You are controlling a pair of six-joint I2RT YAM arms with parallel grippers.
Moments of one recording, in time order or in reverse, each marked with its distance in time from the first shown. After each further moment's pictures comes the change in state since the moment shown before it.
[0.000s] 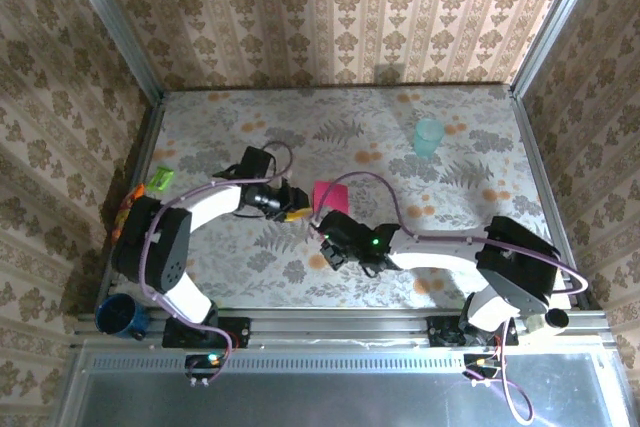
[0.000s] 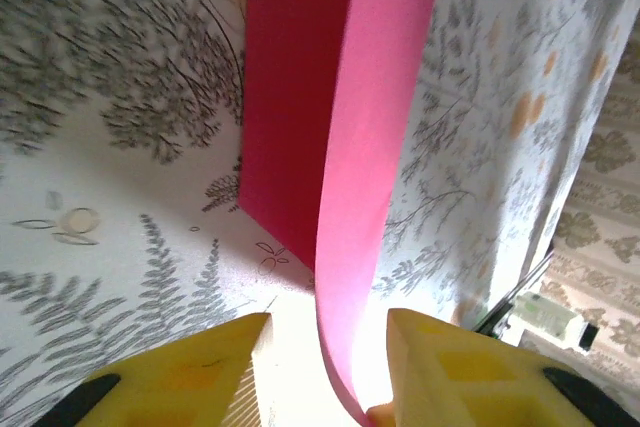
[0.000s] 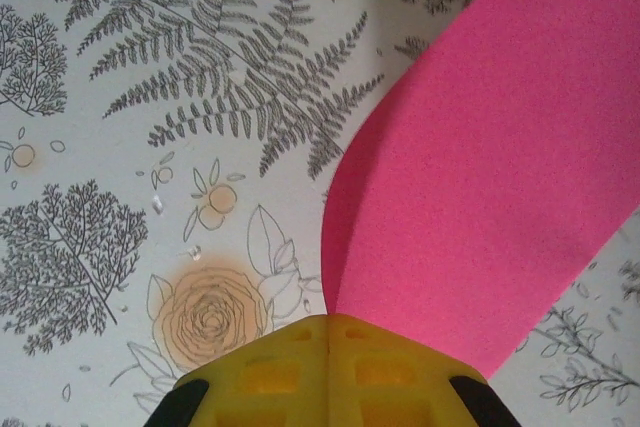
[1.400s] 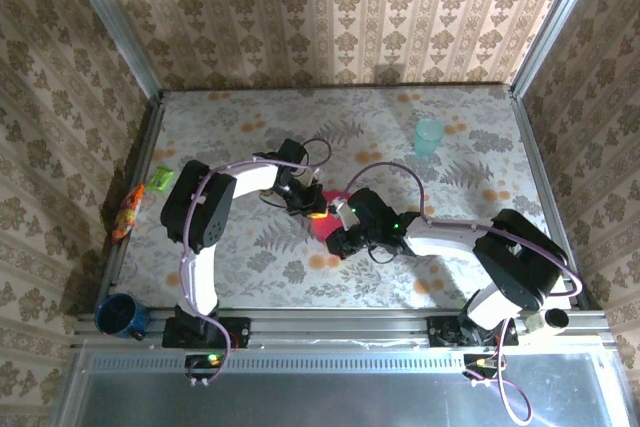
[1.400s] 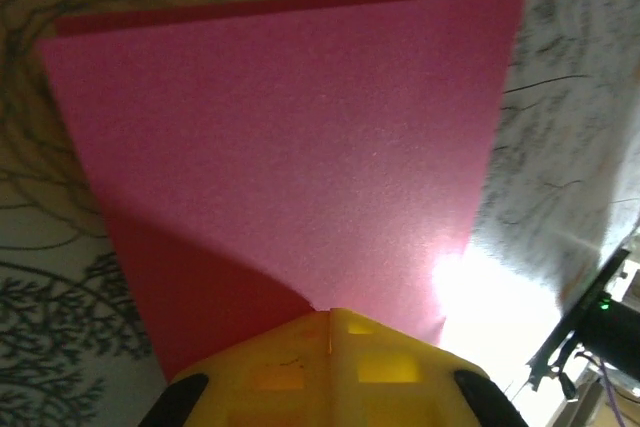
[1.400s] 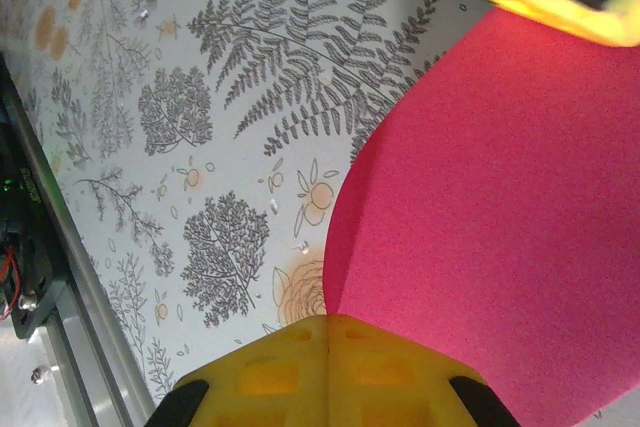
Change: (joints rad) left arm -0.126 0.399 0.333 -0.184 -0.023 0.279; right arm -0.222 0.006 -0.093 0.188 -0.540 0.159
